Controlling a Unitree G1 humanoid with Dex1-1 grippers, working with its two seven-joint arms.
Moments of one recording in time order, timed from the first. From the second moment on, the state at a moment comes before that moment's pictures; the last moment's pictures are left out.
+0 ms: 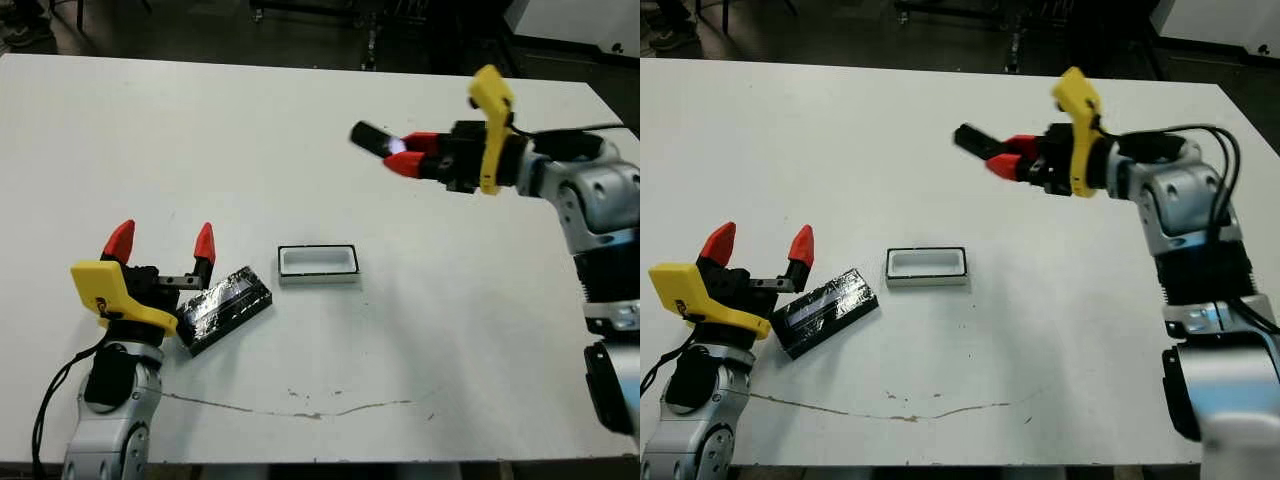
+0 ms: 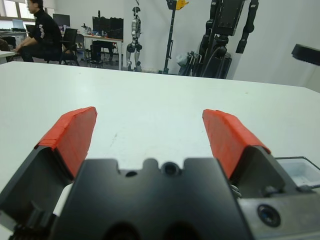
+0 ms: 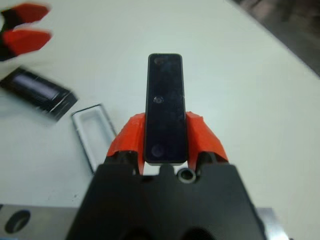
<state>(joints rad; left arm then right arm) 0.16 0.14 0.10 -0.39 -0.22 0.08 -0.09 -0.94 -0.56 0.25 0.43 0.21 0.49 1.14</state>
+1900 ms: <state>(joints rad) 0.16 0.13 0.10 -0.39 -0.20 0.09 -0.08 -1.02 -0.35 0.51 0.67 -0.13 0.24 1.43</state>
